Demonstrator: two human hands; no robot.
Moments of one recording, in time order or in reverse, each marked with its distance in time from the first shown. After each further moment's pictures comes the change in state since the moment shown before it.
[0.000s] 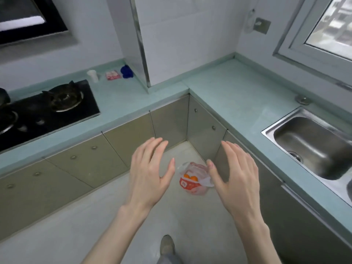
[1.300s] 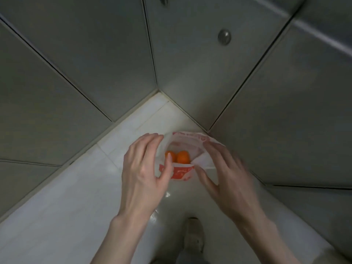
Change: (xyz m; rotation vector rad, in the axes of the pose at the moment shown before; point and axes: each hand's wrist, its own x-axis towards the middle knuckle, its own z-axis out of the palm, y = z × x) left_hand -0.048 -0.214 0.562 -0.222 -0.373 -0.095; right_hand -0.061 0.311 0.494 -0.097 -0.421 0.206
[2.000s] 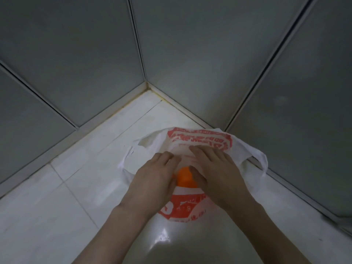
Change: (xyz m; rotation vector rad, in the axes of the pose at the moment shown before) left_hand 0.026 -0.189 0.273 0.247 -0.461 0.304; right_hand 0.076 0.144 0.305 -0.133 -0.060 -0.073
